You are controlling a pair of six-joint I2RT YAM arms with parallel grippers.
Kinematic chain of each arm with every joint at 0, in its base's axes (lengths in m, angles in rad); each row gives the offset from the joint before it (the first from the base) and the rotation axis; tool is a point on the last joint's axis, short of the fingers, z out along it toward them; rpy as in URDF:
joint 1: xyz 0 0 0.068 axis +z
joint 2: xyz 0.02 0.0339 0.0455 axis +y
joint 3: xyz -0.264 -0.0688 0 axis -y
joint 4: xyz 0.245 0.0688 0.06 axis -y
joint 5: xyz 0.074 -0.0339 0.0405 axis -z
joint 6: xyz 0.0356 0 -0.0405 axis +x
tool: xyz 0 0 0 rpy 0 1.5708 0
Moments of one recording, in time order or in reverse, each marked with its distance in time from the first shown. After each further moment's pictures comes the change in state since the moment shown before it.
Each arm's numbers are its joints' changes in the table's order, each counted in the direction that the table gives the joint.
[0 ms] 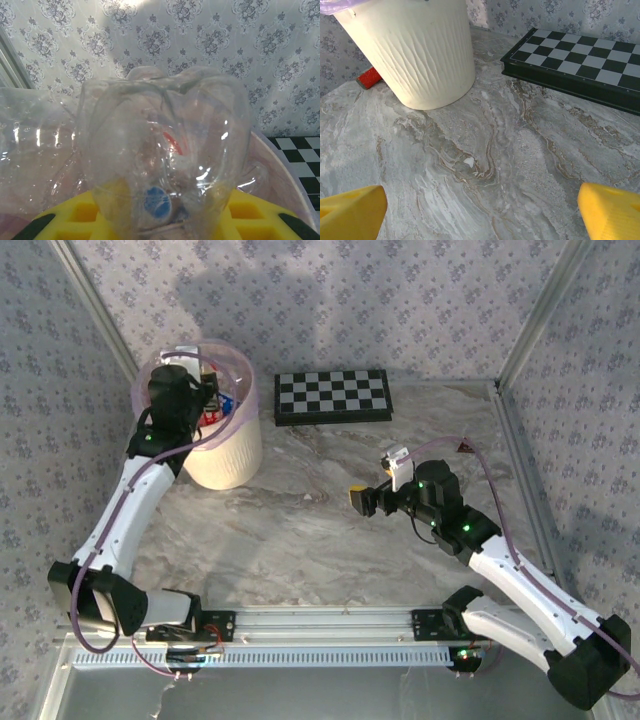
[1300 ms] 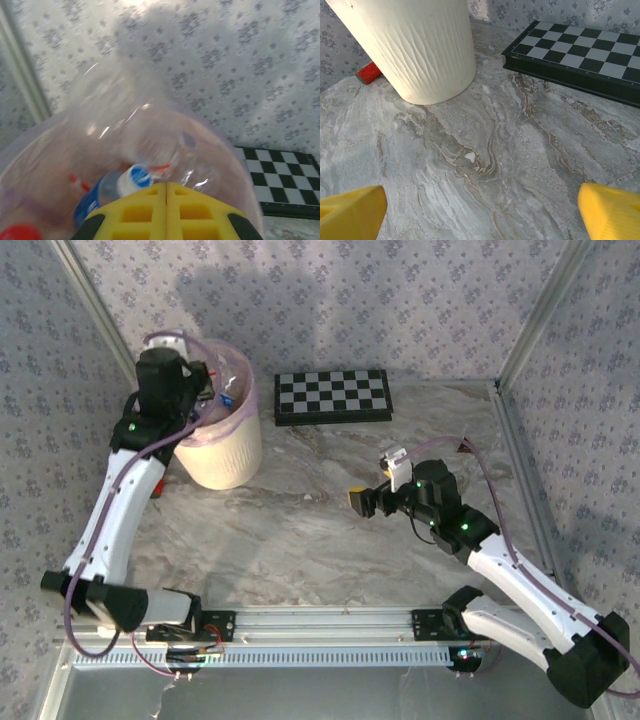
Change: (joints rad) left arm -0.018 -0.003 0.190 -0.241 -0.041 -0.154; right arm 0.000 0.018 0.000 -0.011 -0.007 0.003
